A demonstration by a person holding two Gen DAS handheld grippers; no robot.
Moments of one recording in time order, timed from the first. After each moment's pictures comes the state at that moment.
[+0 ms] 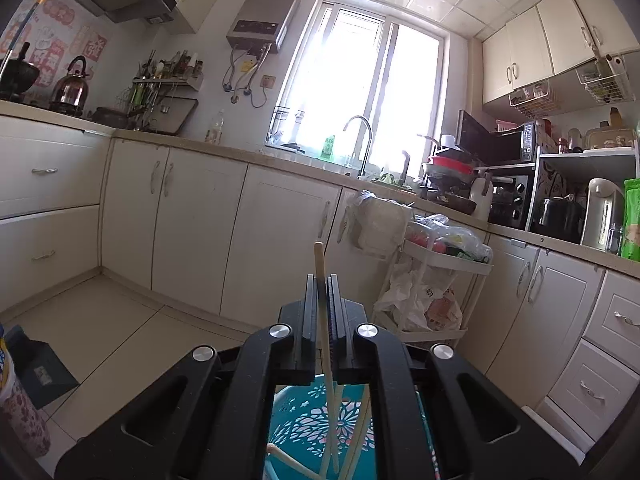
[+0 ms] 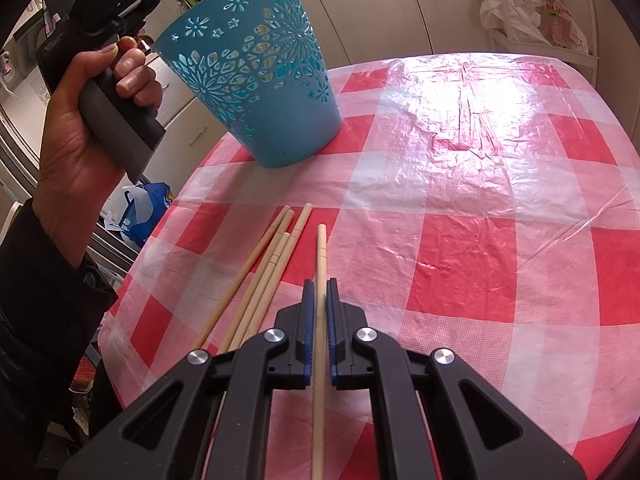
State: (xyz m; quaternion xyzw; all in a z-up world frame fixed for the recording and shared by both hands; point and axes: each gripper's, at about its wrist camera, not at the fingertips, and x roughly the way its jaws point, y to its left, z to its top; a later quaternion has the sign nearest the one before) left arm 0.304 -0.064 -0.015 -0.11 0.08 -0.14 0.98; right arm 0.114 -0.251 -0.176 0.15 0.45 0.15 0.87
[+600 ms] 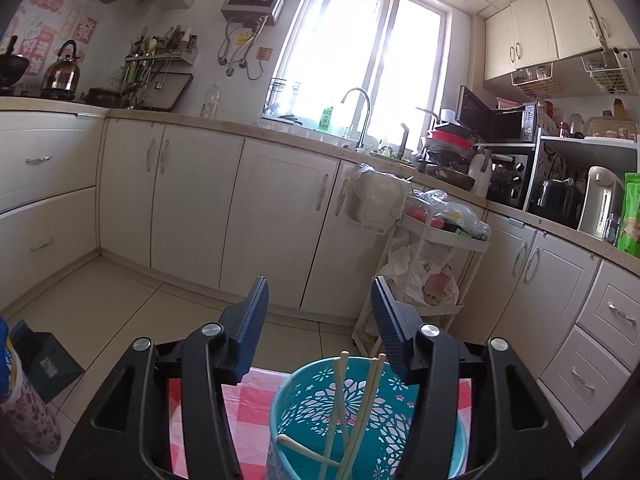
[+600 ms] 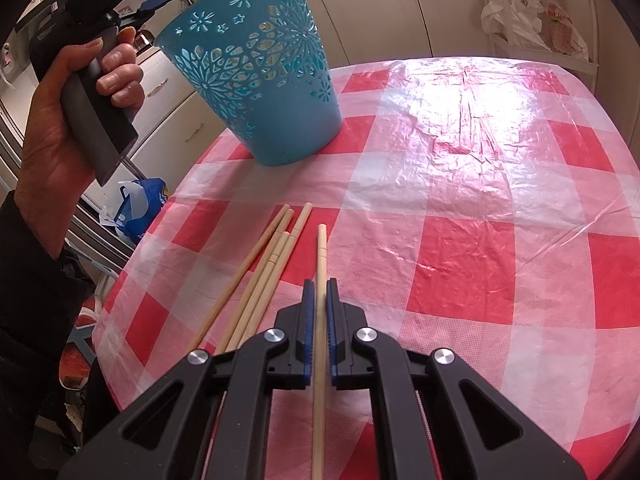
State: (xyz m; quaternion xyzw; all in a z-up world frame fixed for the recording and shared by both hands) left arm 0.308 -0.054 -0.003 -0.11 0.13 -0.15 0.97; right arm 0.116 -0.245 -0.176 0.13 0.45 0.14 0.87
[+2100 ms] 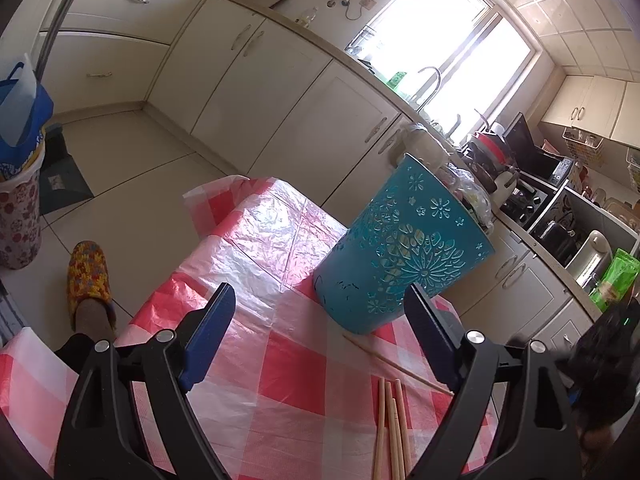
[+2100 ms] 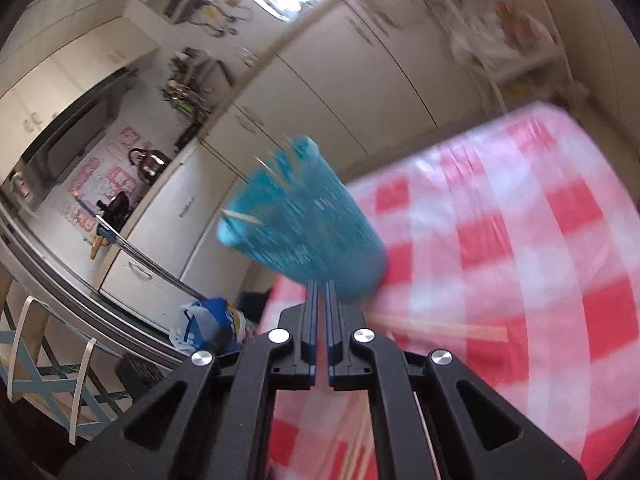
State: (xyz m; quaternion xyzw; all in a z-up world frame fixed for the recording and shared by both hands) left arm 0.181 0.038 -0.154 -0.29 0.25 -0.13 0.91; right arm 0.120 -0.291 -0.127 0.36 0.39 0.11 0.84
